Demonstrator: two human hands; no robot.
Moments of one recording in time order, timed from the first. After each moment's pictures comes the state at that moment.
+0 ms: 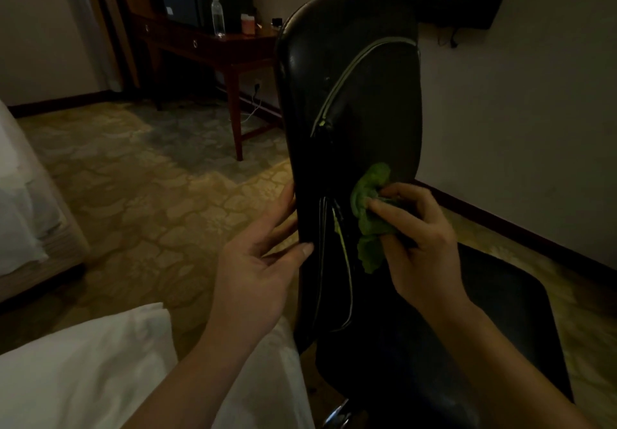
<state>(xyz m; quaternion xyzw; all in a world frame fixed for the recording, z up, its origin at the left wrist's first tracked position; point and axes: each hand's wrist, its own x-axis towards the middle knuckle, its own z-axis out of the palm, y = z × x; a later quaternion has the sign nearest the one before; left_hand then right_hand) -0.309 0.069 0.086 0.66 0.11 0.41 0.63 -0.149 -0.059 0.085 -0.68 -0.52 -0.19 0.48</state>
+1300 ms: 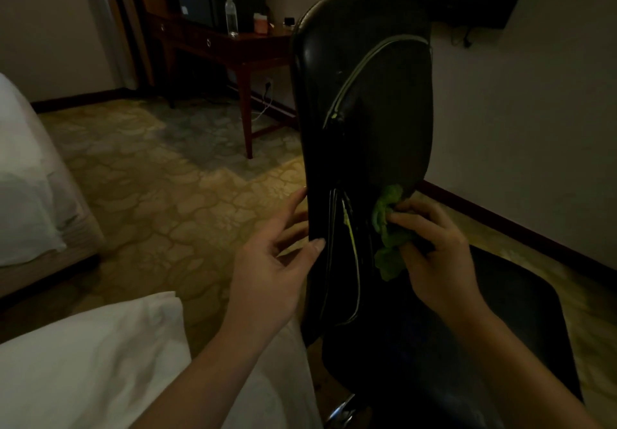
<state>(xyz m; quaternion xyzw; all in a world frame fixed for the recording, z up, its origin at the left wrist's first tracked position) -0.314 0.065 0.073 0.68 0.15 0.39 0.60 -0.137 -0.074 0.066 -0.71 -0.50 -0.11 0.49</state>
